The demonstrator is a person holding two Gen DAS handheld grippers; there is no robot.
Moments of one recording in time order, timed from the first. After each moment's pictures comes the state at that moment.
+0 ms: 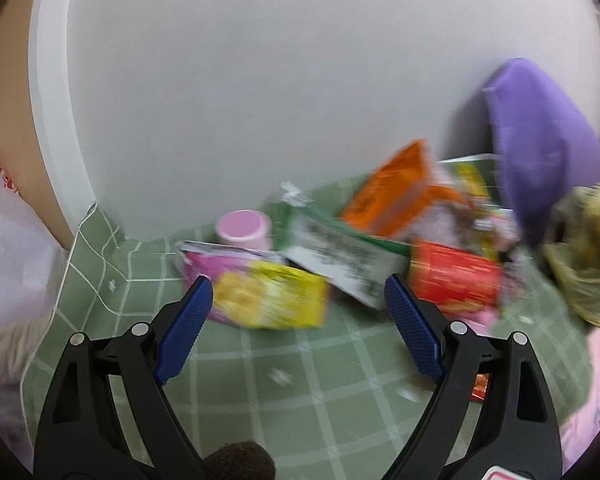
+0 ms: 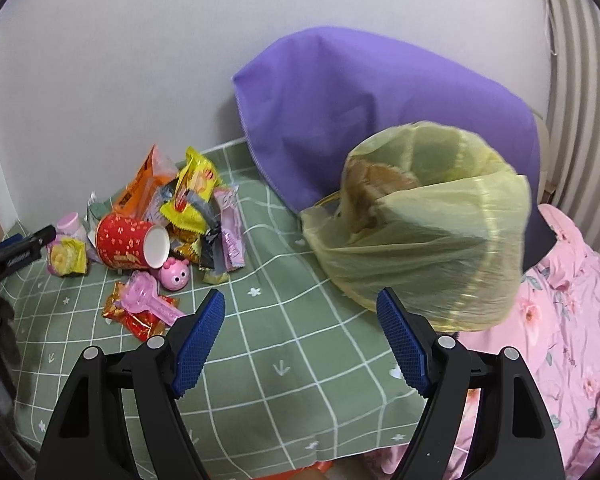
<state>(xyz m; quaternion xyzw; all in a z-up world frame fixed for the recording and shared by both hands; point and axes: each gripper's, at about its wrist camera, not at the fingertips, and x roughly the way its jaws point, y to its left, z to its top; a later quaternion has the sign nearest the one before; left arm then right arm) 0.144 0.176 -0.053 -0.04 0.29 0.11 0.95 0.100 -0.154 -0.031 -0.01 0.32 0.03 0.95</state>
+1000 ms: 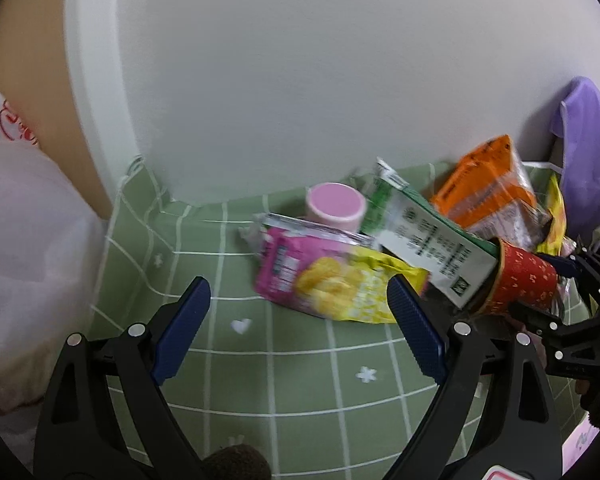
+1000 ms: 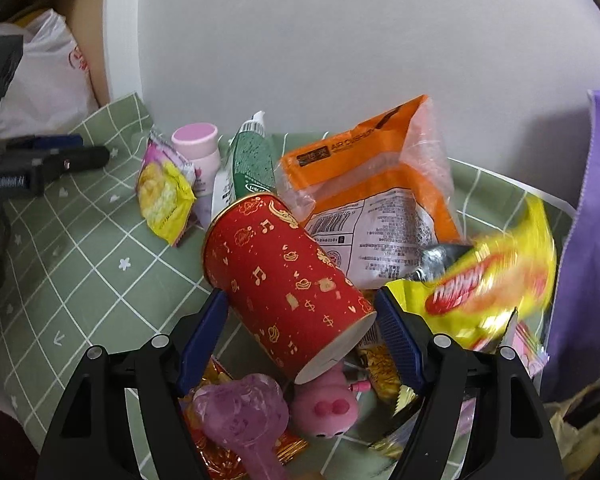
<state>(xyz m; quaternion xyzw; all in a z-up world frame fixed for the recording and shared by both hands) 0.142 0.241 -0.061 -0.09 0.35 0.16 0.92 0.243 0.027 -0.083 -0.20 0.34 0.38 0.84</state>
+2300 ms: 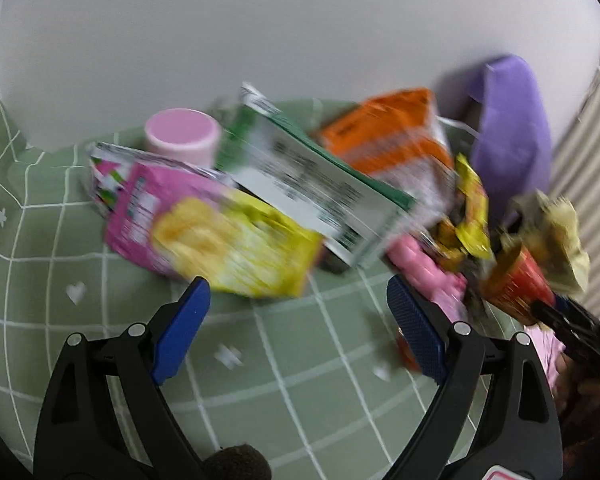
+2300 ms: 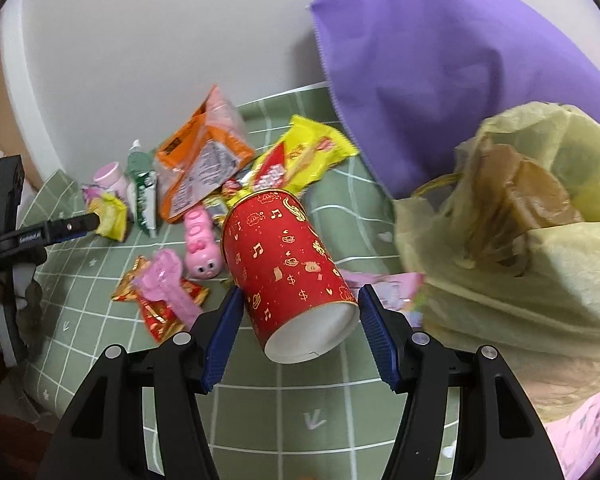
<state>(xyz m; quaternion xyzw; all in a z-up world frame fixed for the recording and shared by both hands) 0.171 0.203 -0.100 -0.16 0.40 -0.05 0.90 0.187 -0.136 -0.062 -0.04 0.39 0.21 0.90</state>
